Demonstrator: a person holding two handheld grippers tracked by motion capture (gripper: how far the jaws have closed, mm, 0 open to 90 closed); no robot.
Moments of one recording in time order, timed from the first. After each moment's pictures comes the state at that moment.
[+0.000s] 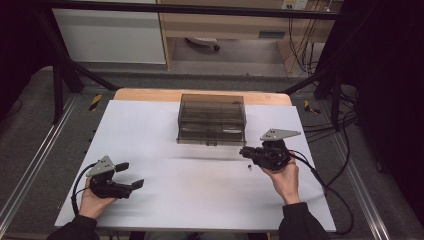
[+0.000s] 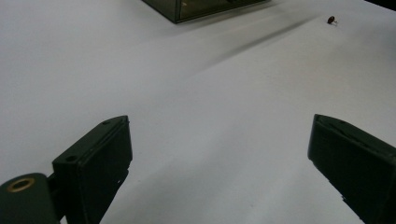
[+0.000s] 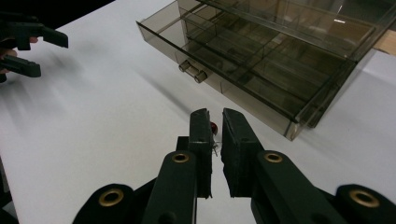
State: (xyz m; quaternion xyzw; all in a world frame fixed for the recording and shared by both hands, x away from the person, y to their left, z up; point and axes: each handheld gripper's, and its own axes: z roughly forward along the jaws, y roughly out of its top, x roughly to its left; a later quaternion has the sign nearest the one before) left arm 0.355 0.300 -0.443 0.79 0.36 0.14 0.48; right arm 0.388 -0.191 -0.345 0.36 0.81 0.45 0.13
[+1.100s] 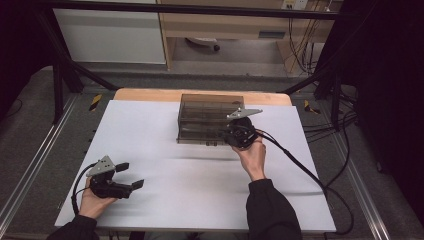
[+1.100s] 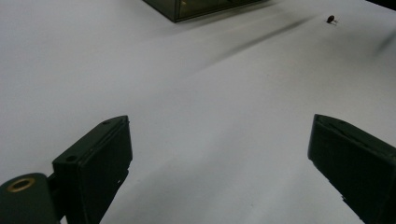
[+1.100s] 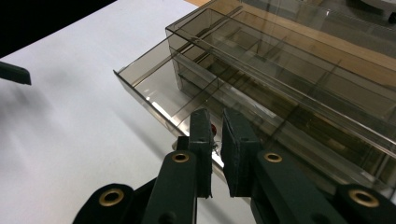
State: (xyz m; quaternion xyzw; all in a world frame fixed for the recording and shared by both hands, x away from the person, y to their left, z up) left arm 0.355 0.300 -0.443 0.79 0.36 0.13 0.48; right arm 0.449 -0.114 -0.340 0.37 0.81 0.43 0.15
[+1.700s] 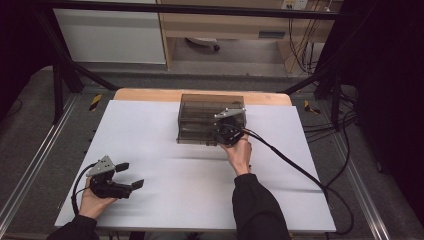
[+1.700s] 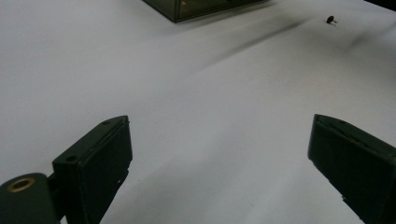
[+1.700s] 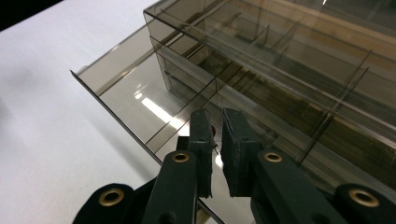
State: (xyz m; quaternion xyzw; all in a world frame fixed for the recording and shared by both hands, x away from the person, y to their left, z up) left arm 0.355 0.301 -0.444 0.79 0.36 0.13 0.48; right arm 0.478 -0.086 -0.373 0.39 0.81 0.41 0.15
